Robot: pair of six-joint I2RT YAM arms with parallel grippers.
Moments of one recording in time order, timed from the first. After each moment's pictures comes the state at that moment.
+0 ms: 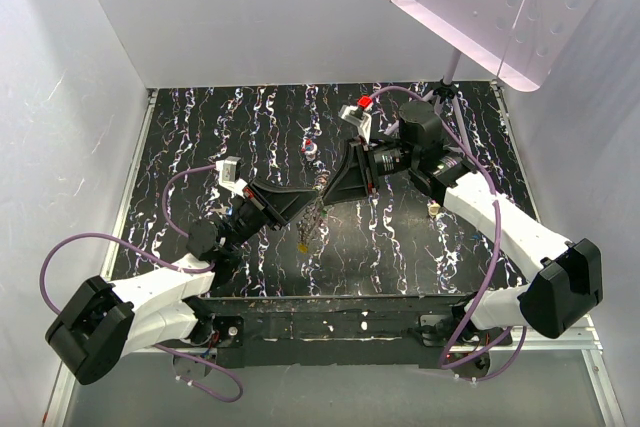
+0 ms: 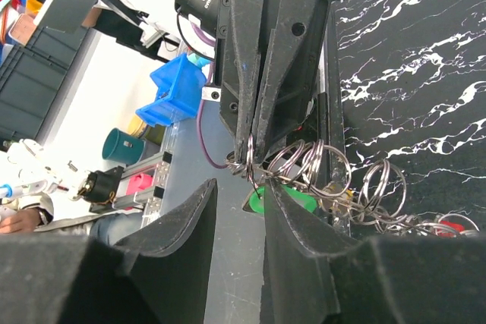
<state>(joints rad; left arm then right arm) -0.71 1.05 0.31 1.33 0.29 -1.10 0.62 1.34 1.16 -0.02 -1.22 0.55</state>
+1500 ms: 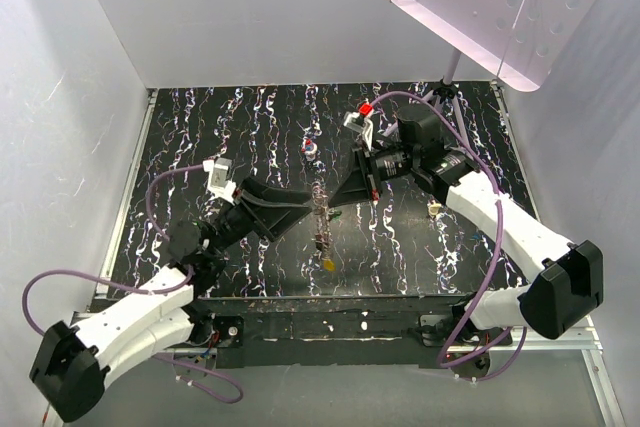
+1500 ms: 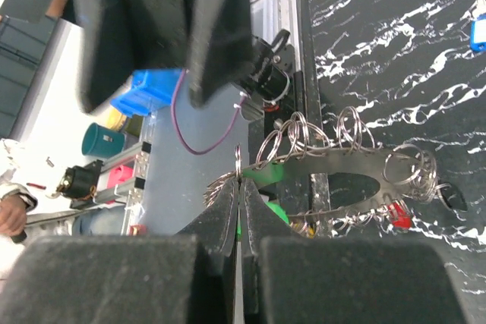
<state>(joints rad) -0.69 0.81 0.34 1.03 0.39 -0.98 0.60 1.33 1.17 -0.19 -1.19 0.40</state>
